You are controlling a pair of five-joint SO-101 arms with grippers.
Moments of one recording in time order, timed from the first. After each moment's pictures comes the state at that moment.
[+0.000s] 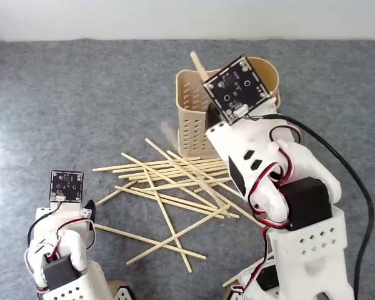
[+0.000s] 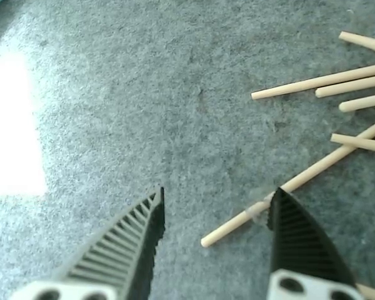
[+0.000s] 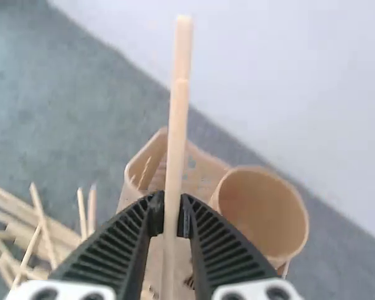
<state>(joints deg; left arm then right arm) -29.1 -103.4 93.2 68.0 -18.7 -21.9 -41.6 8.4 64.5 19.6</state>
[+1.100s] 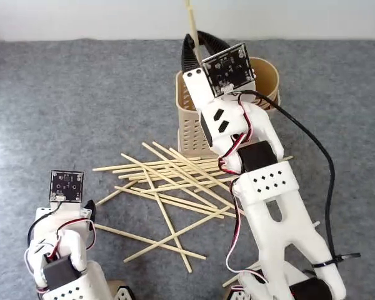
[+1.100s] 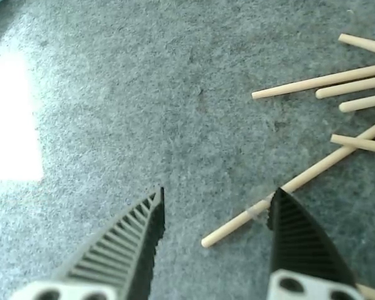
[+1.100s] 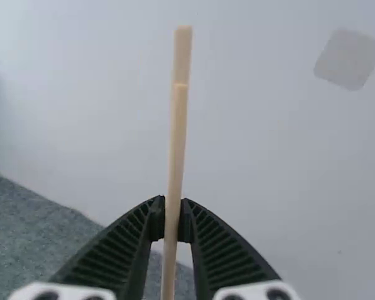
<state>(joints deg) -29.1 -103.4 93.2 68.0 -18.7 -21.5 -25.6 25.7 5.9 11.5</state>
